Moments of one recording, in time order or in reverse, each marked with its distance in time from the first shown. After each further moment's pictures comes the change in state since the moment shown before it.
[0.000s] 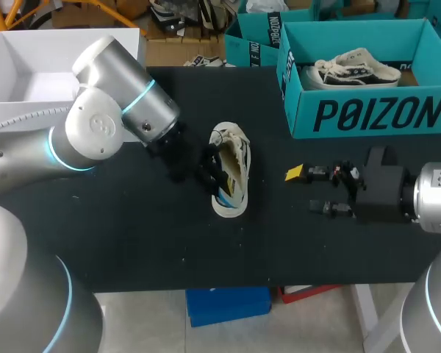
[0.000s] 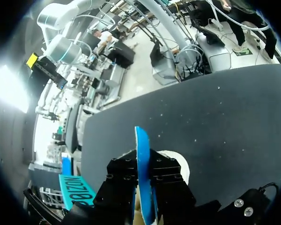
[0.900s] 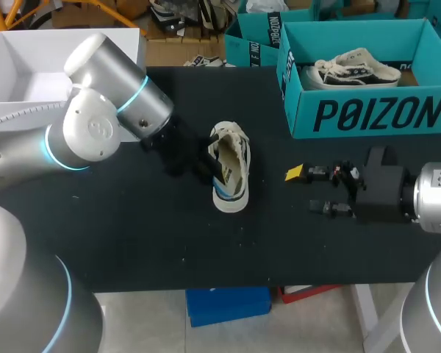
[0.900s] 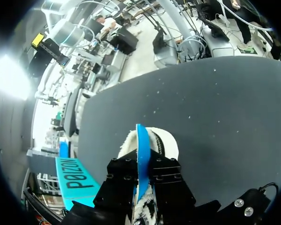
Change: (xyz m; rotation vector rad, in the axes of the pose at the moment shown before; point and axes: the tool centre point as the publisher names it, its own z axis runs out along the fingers) left arm 0.012 0.036 -0.016 -0.119 0.015 -0.064; right arm 0.000 0.000 0.000 0.000 0.000 0.000
